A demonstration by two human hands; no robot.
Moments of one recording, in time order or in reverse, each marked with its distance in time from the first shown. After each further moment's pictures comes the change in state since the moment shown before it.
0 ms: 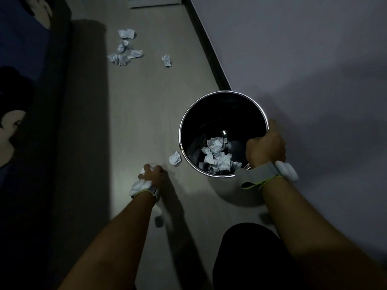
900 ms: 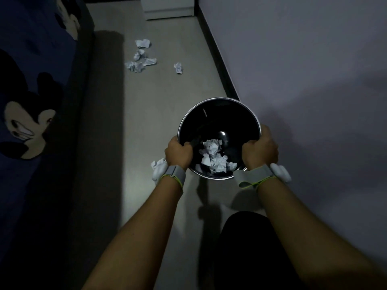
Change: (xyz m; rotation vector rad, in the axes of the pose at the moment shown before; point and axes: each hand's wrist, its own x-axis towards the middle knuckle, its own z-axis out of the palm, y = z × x) left_hand -0.075 0.103 -0.095 -0.865 0.284 -0.066; right_hand -0.019 -0.006 -0.006 0.066 -0.081 -0.032
